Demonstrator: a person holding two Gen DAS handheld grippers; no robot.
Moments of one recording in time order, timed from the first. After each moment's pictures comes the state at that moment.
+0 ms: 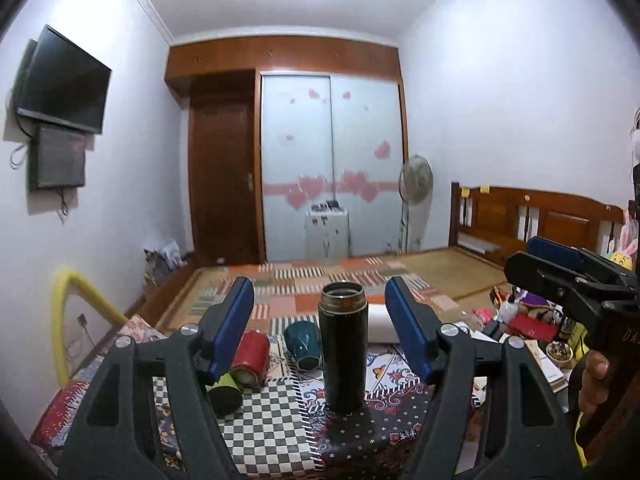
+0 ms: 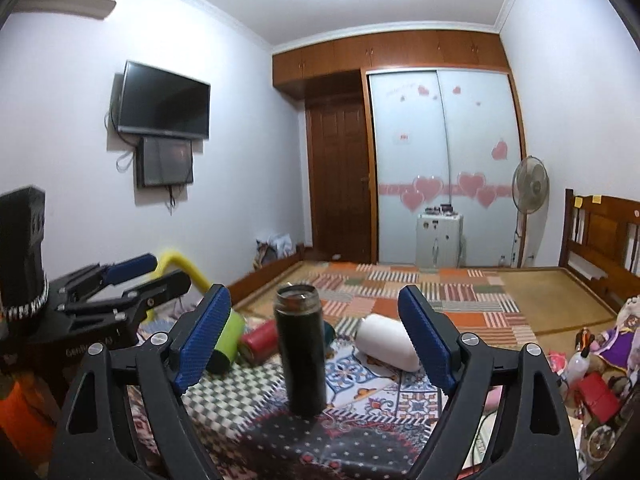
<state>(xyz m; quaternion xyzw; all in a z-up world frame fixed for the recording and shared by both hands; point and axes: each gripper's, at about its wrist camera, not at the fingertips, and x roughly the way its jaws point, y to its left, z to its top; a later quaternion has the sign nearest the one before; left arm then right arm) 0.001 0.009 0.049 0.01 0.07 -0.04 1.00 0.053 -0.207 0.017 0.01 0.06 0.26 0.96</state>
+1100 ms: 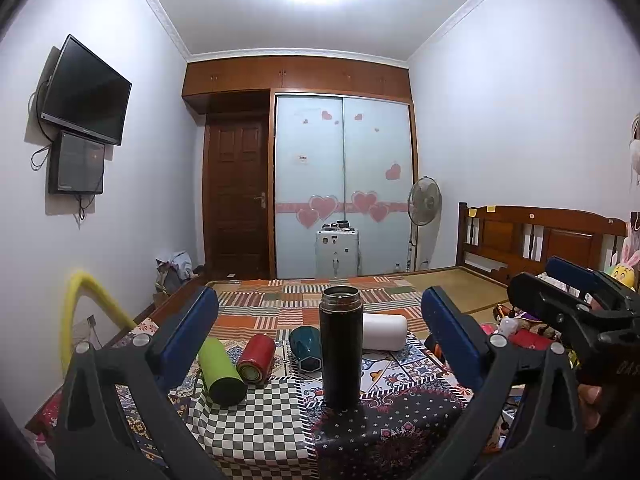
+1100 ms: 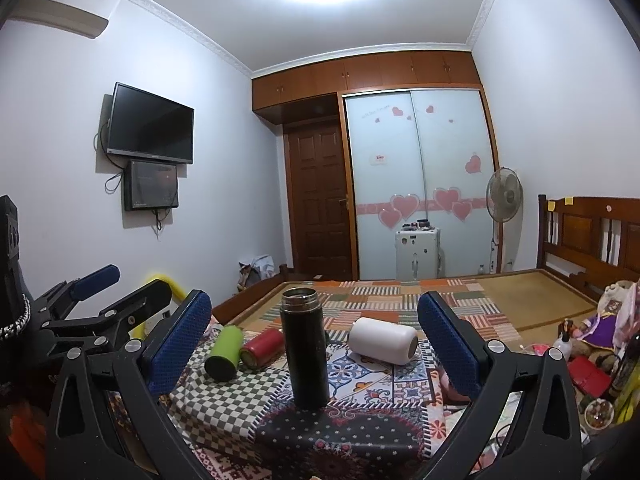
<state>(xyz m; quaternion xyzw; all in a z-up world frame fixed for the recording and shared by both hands) -0.039 0.000 0.040 0.01 0.04 -0.01 1.00 0.009 -0.207 0.002 0.02 0.02 0.21 0.98</state>
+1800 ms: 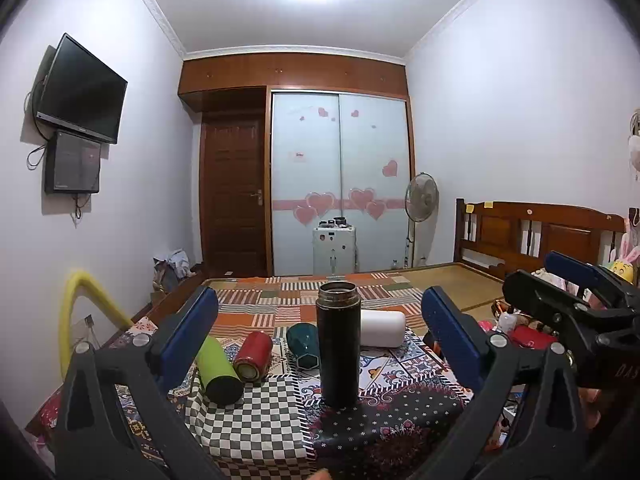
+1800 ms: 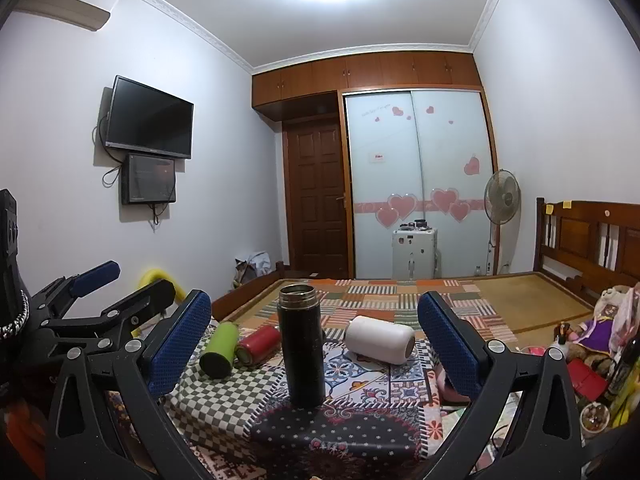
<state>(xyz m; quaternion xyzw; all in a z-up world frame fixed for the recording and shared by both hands) -0.033 -0.002 0.036 0.01 0.04 -0.02 1.00 0.010 -0.204 0.004 0.02 0.02 0.20 0.98</state>
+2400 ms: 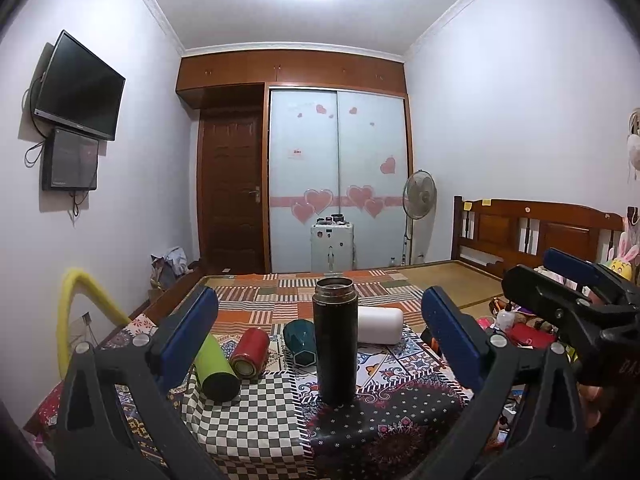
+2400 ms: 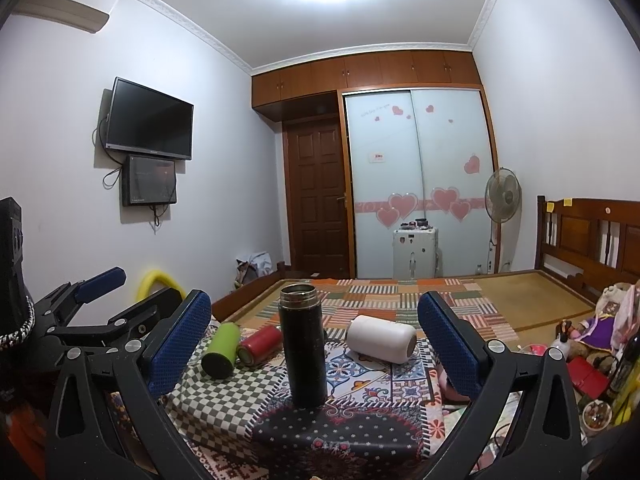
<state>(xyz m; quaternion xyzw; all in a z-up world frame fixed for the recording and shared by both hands) -0.031 -0.002 0.033 0.01 0.05 -0.02 1.00 0.011 -0.207 0.007 0.02 0.03 0.21 0.98</state>
